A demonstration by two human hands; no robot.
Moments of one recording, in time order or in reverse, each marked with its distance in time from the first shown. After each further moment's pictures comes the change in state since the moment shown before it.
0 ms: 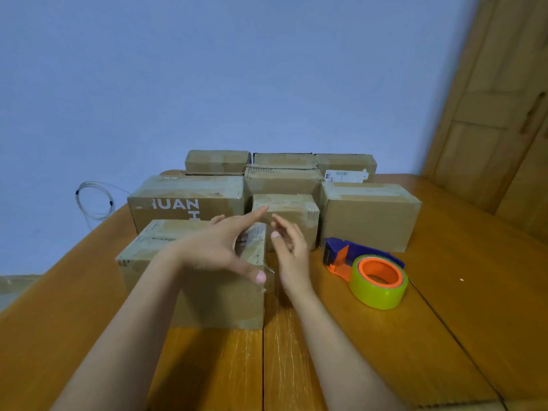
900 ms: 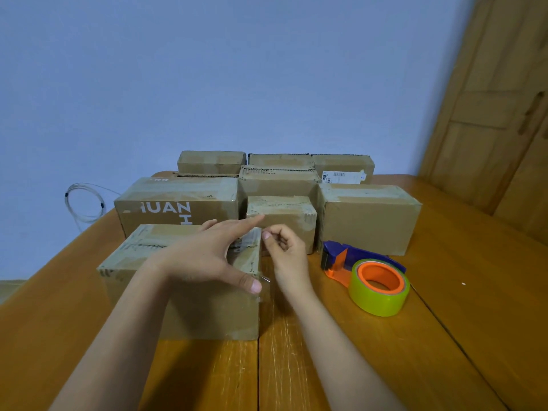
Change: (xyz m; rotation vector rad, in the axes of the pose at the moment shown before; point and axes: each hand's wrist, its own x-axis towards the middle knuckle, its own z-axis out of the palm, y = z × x) left_hand 0.003 -0.008 0.001 0.002 0.002 0.016; right_hand 0.009 -0.001 -0.001 0.027 -0.002 0.058
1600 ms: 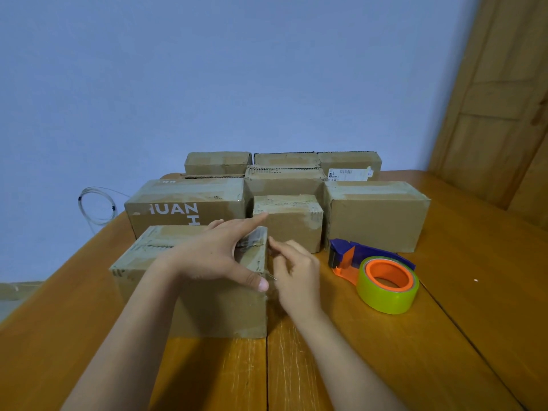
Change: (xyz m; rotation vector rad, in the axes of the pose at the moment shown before) left_hand 0.002 -0.002 0.000 0.017 0.014 -0.034; right_hand -0.029 -0.002 -0.001 -0.394 0.104 -0.250
